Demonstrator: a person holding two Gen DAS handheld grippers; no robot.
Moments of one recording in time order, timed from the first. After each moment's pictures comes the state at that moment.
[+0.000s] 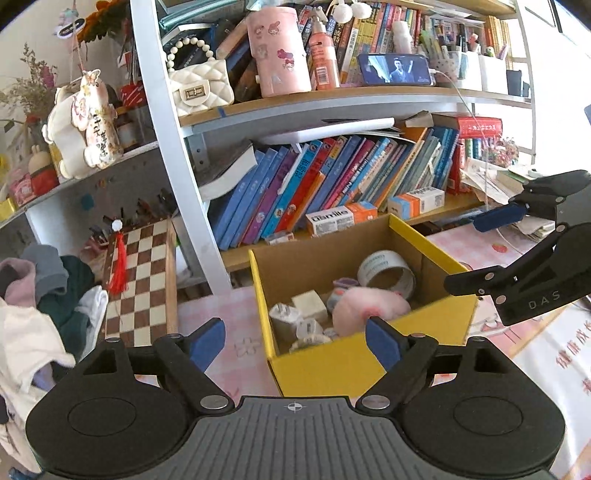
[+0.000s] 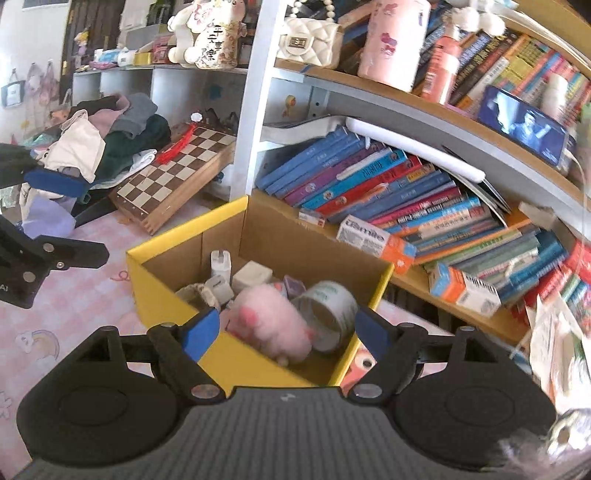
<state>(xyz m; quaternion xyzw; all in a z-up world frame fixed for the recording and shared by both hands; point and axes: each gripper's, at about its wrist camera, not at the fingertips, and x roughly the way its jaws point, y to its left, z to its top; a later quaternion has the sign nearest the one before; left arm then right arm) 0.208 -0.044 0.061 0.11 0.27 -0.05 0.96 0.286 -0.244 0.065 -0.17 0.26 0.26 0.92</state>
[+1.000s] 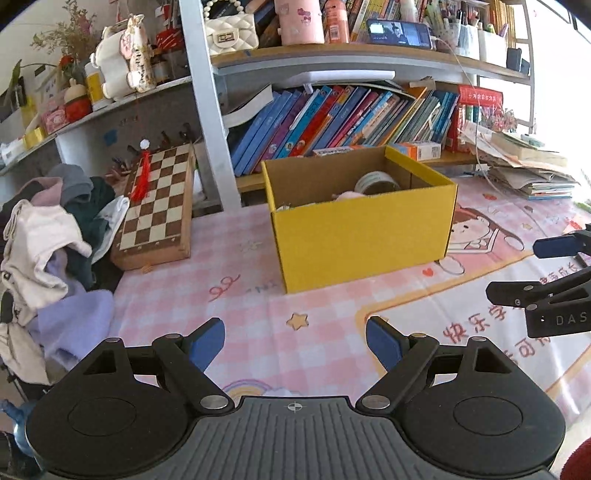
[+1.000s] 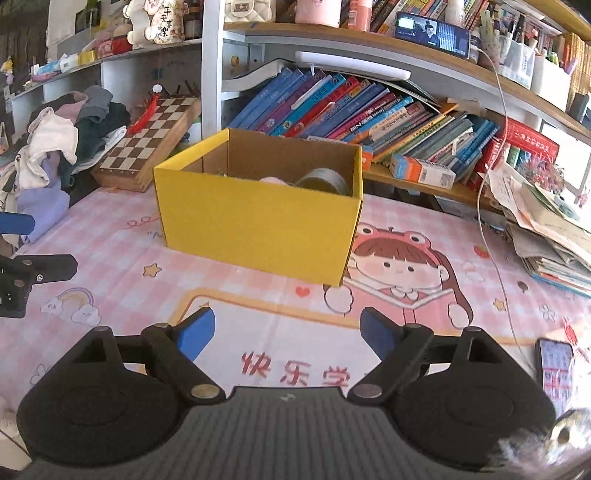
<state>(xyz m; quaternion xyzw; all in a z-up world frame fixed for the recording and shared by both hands) 0.109 -0.025 0.008 0.07 0.31 -0.02 0.95 0.143 -0.241 -0.003 -0.08 0.31 0.14 0.94</state>
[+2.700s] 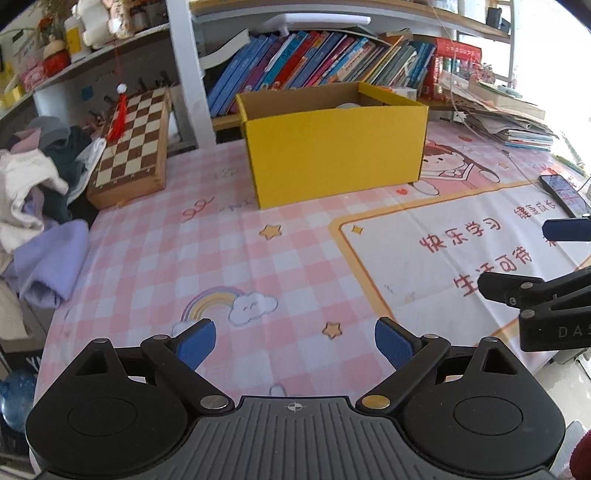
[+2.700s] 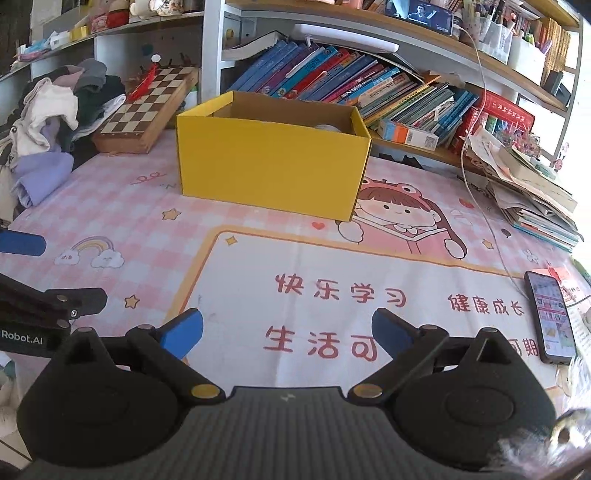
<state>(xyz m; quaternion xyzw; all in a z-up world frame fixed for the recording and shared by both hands) 0.074 -0.022 -0.036 0.07 0.38 -0.06 0.92 0.076 -0.209 -0.031 -0.08 0.34 0.09 0.93</state>
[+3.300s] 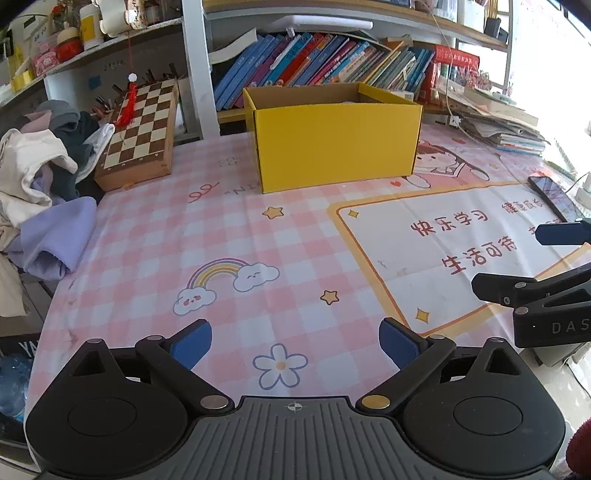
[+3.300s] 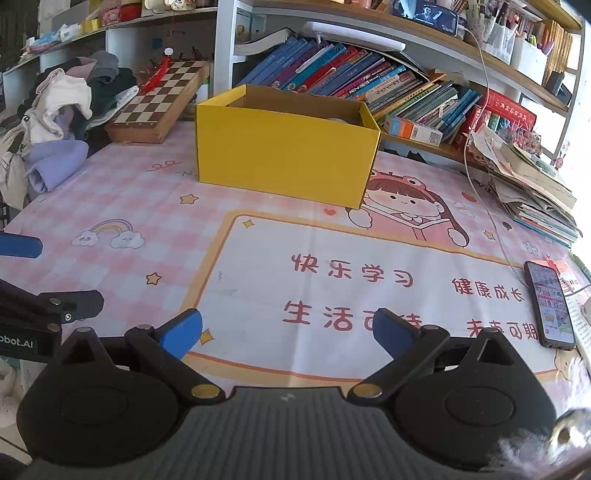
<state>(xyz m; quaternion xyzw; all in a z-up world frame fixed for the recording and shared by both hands) 0.042 -0.009 -0.038 0.05 0.37 -0.07 0.92 0.050 -0.200 -0.031 -0.09 0.35 0.10 0.93</state>
